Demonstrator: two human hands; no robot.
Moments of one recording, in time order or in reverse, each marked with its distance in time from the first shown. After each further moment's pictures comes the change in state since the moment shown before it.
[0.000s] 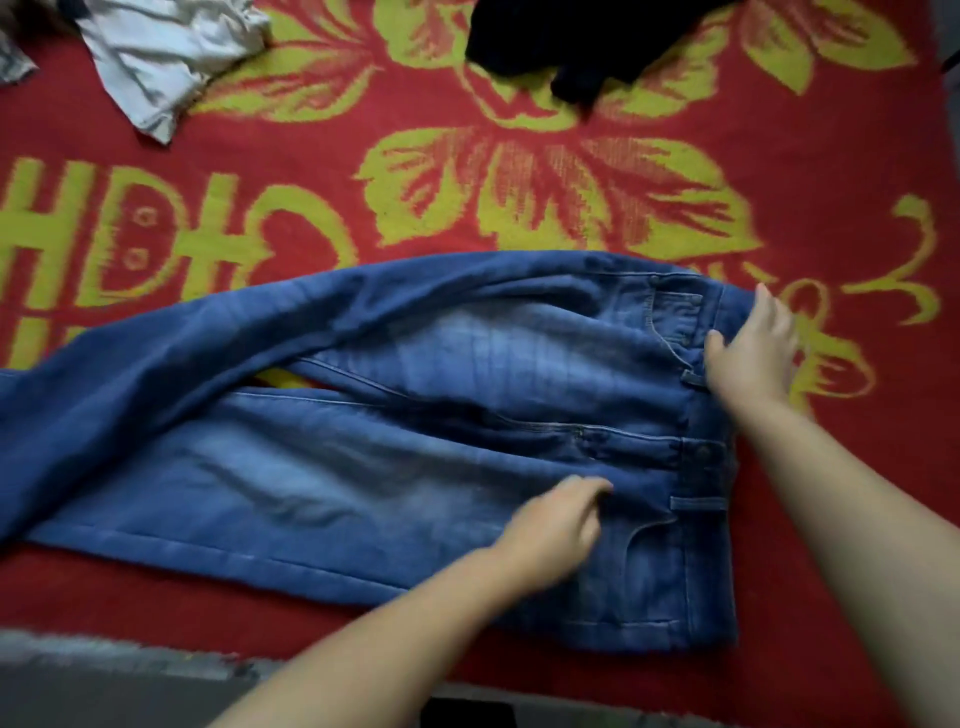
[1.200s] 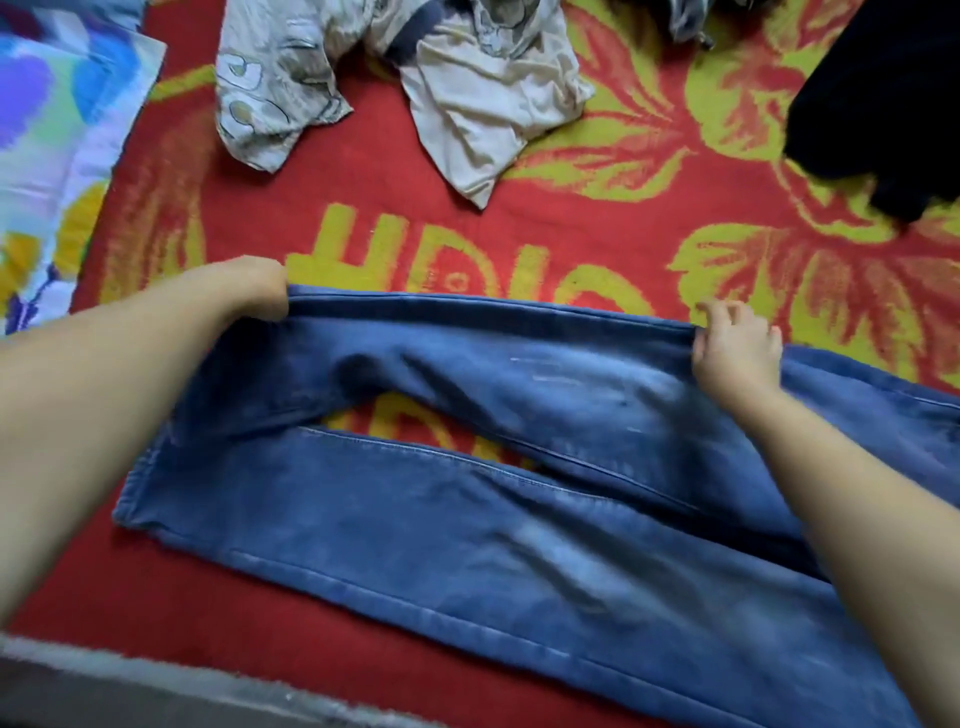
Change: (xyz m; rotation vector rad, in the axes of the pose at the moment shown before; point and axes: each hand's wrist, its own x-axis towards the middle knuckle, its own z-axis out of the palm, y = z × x) left_hand -0.141 -0.326 -0.585 0.756 0.073 -0.845; right_hand -0.079 -0.357 0.129 -0.327 -0.124 -0.379
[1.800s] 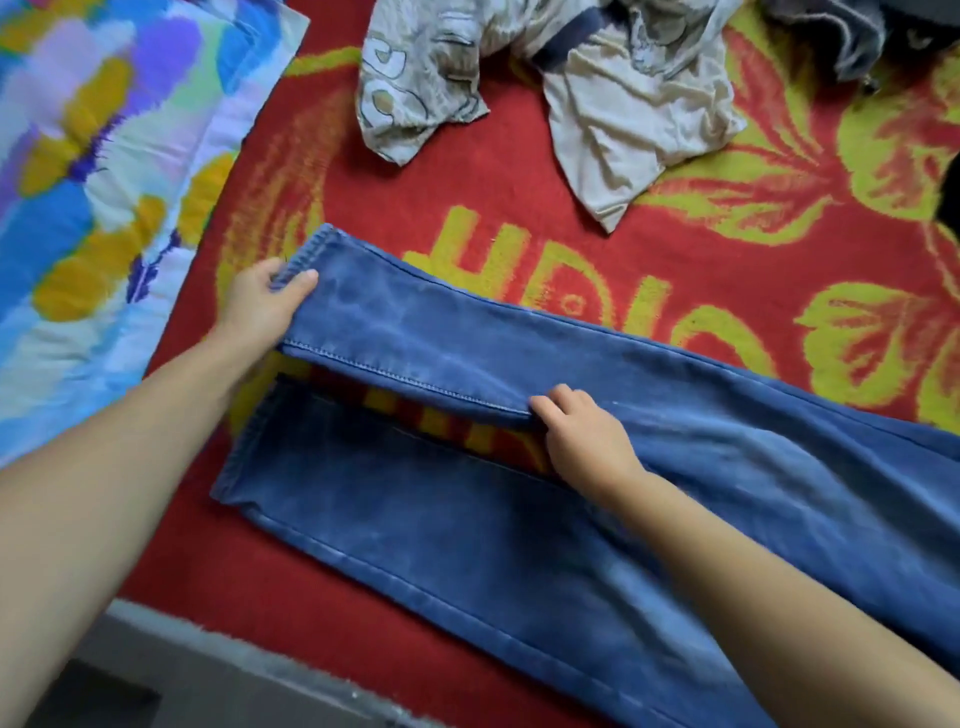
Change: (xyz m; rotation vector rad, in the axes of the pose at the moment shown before) left_hand 0.010 -0.109 0.089 -1.260 0.536 -0.034; right_hand -0.087 -0.206 0.063 -0.026 -0.203 -0.728
